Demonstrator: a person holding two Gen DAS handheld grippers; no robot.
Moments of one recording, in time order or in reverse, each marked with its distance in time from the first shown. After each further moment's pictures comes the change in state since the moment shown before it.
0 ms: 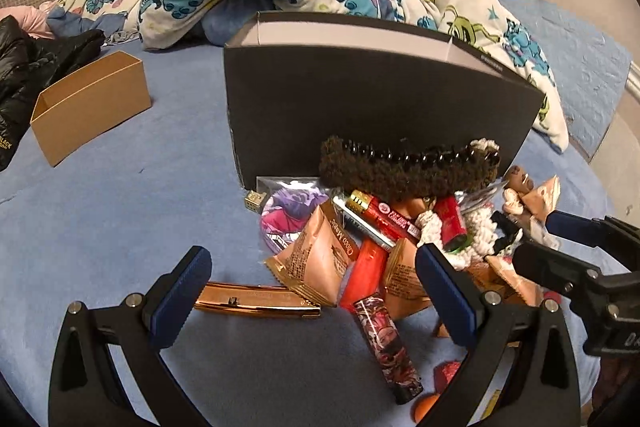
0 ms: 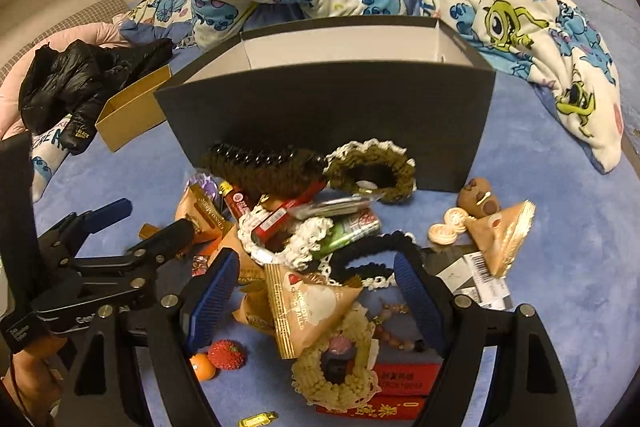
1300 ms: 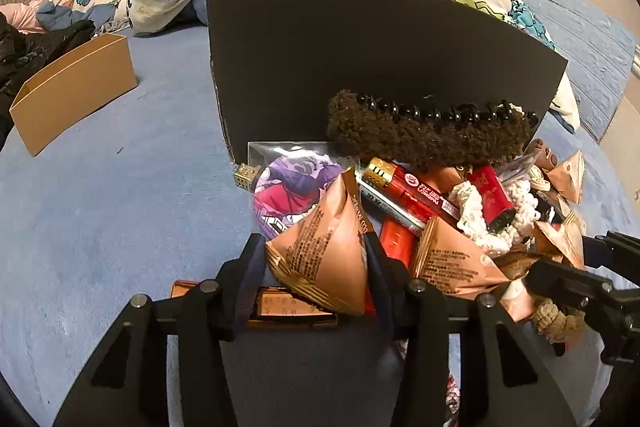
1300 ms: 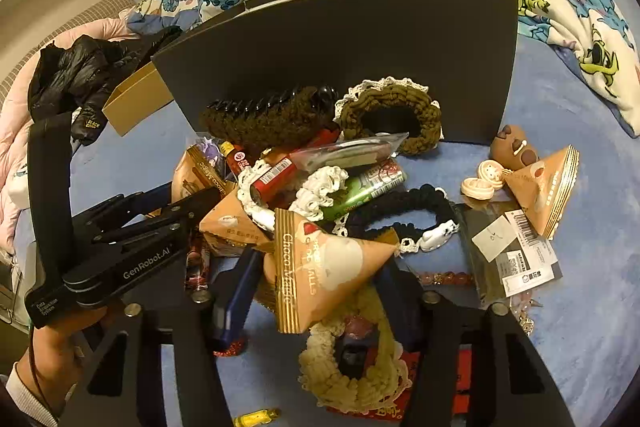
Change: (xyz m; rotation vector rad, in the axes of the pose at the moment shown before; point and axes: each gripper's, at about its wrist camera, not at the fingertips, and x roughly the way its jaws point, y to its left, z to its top) left arm 0.038 0.008 -0.014 0.018 0.041 -0.011; right arm 0.026 -0.008 -0.024 0.034 0.059 0.085
